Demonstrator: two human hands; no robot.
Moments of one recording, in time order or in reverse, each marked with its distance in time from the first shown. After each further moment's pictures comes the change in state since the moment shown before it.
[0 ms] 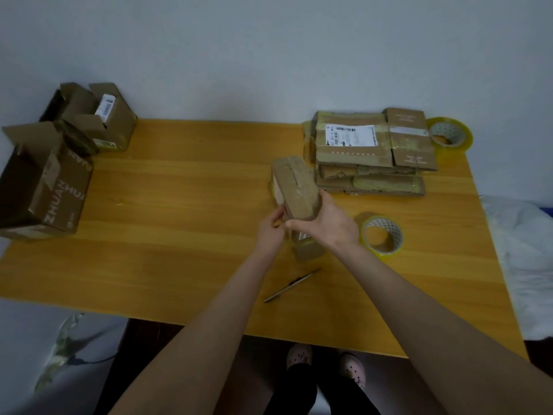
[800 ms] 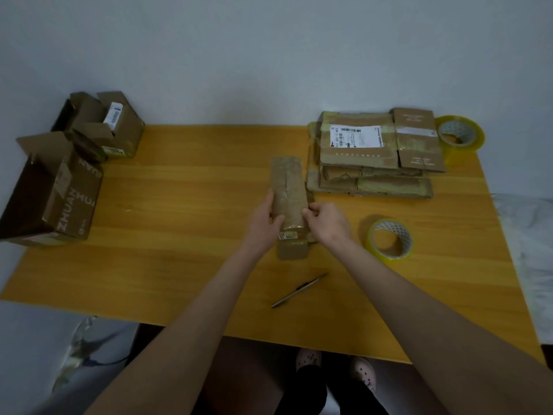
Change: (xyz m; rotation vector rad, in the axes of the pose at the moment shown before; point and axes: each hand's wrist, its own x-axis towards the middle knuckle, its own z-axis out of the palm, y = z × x) left_hand 0.014 0.021 -0.030 0.458 0.044 0.188; right_hand 0.023 -0.012 0.018 0.106 0.008 0.051
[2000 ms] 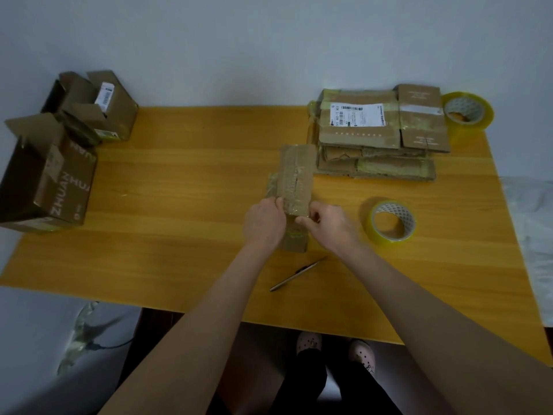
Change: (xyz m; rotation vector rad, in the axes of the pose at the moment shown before) left_hand -0.016 0.005 0.022 0.509 0.178 -0.109; right_hand -0.026 0.030 0.004 -0.178 -0.081 -0.199
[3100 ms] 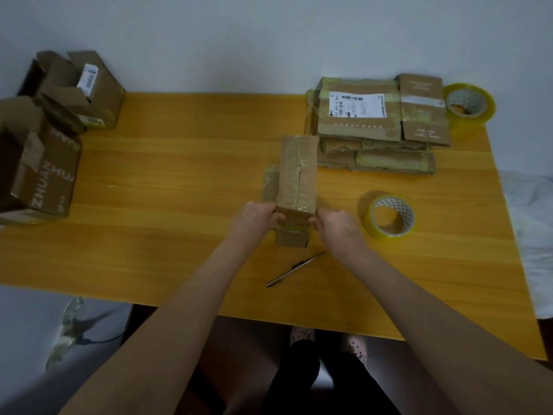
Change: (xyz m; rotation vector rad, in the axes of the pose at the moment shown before) left_hand 0.015 -0.043 0.013 -0.024 -0.164 0.391; right_hand -0.005 0.018 0.004 -0.187 -0.076 -0.051
